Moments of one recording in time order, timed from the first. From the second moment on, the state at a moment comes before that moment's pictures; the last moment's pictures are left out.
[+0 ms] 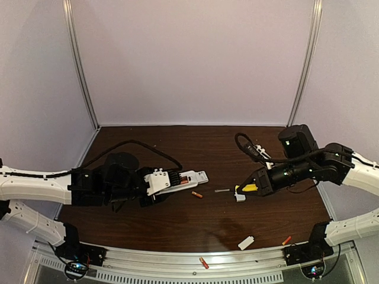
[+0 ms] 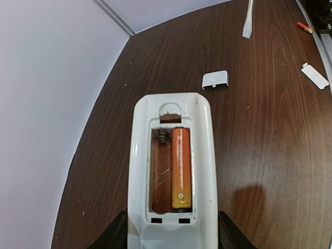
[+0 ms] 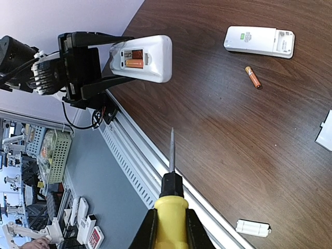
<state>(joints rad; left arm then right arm) -1.15 1.19 0.75 -0.07 -0.20 0.52 0.90 1.00 0.95 -0.66 -0.40 0.60</state>
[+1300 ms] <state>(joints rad) -0.81 1.22 0.91 -0.24 0.37 0.87 1.00 1.23 1.30 -0.80 -0.29 0.39</state>
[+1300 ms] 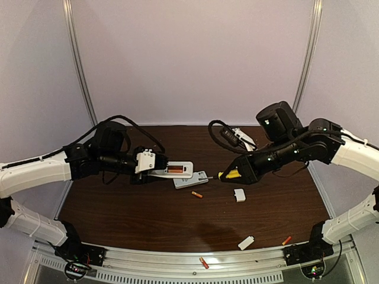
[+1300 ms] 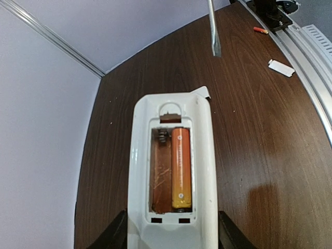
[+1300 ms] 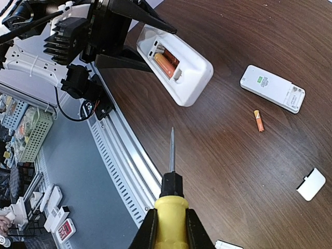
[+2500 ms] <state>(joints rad) -0.85 1.25 0.94 -0.32 0.34 1.12 1.03 1.52 1.57 -0.88 -0.29 0.18</state>
